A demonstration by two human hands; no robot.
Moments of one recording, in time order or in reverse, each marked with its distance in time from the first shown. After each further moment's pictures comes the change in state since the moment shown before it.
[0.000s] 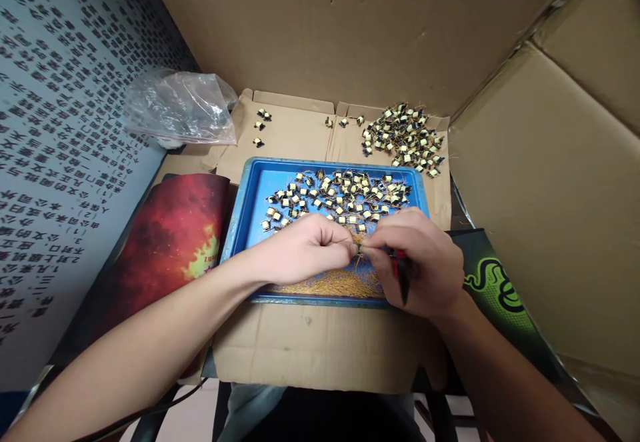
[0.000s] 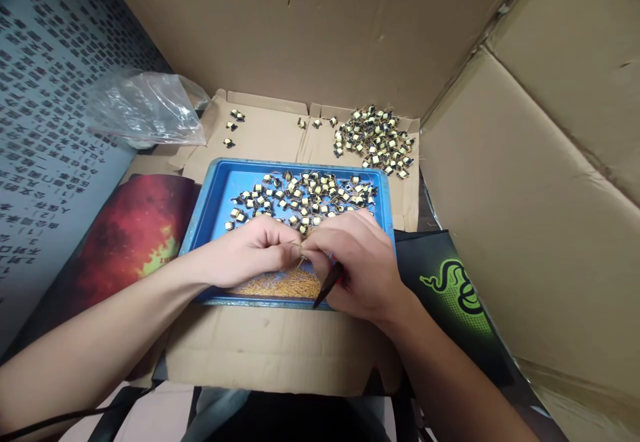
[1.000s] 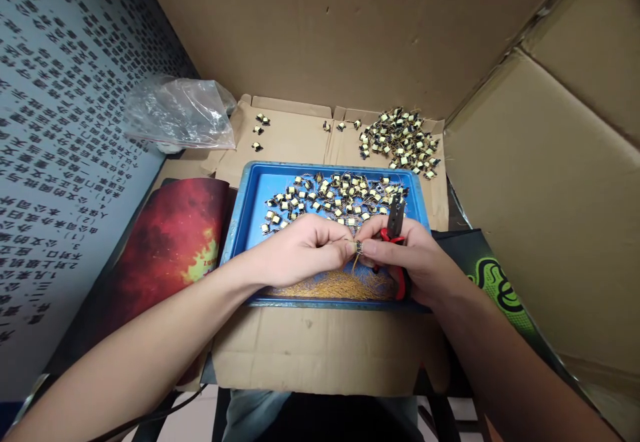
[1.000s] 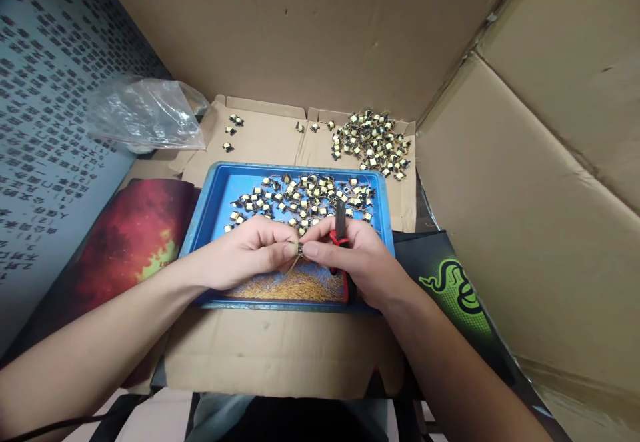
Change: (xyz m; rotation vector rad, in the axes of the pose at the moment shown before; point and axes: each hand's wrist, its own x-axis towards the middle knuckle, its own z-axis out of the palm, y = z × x) left_hand -0.002 -0.007 -0.002 -0.043 0.000 0.064; right_hand 0.010 0.004 0.000 1.018 -0.221 0.948
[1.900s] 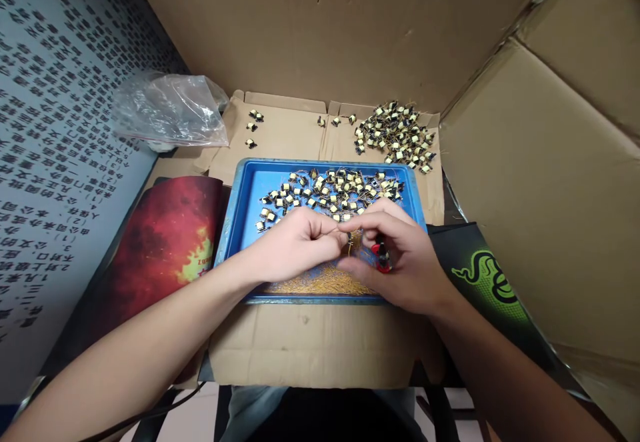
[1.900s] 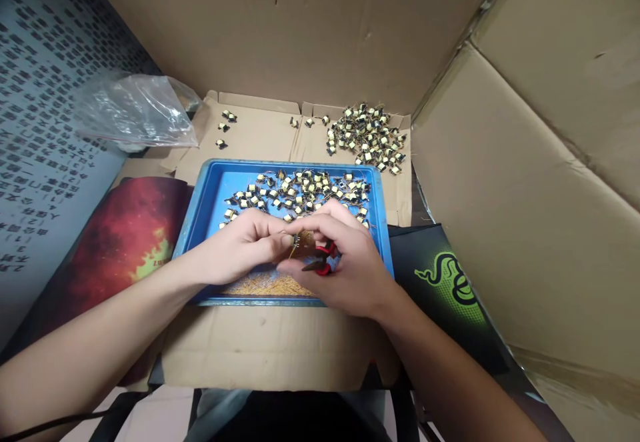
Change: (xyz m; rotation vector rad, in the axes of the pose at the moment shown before) left_hand 0.003 -0.003 0.001 0.059 0.084 -0.022; right_hand -0.010 0.002 0.007 -0.673 0.122 -0.579
